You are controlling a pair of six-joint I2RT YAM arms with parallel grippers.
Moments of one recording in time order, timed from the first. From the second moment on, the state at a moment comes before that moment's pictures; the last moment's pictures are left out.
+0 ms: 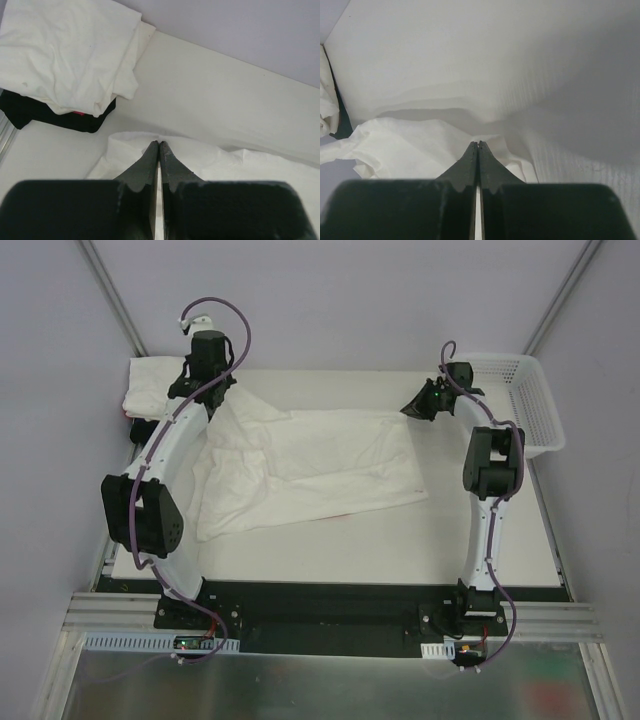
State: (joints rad) left arm -0.18 1.71 1.64 -0.40 -0.39 -0.30; right arm 0.00 2.42 1.98 -0.41 -0.51 0.59
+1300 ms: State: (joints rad) left arm -0.36 1.35 1.30 -0.52 -0.46 -0.44; right arm -0.01 2.17 1.69 -0.39 -0.51 0.58
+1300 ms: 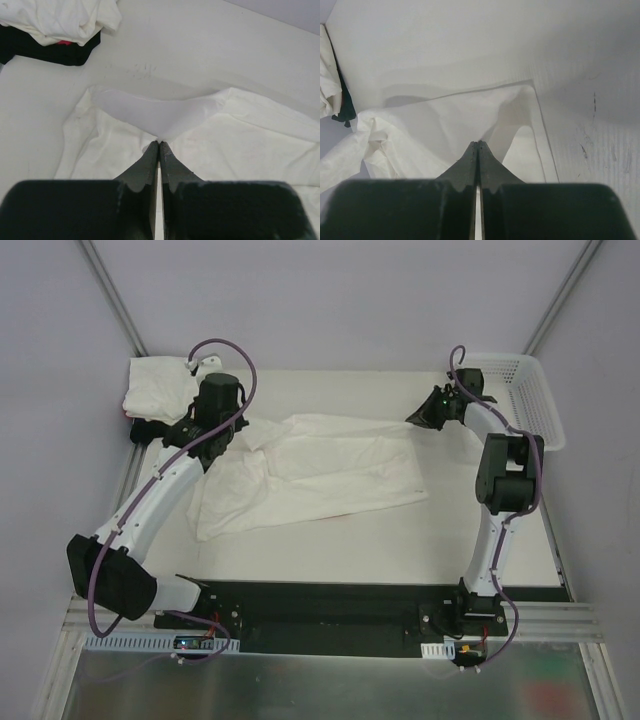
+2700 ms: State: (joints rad) left arm -0.49 1.10 1.15 -0.81 -0.43 -0.63; right arm -0.01 1.90 1.39 -0.43 -0.49 0.54
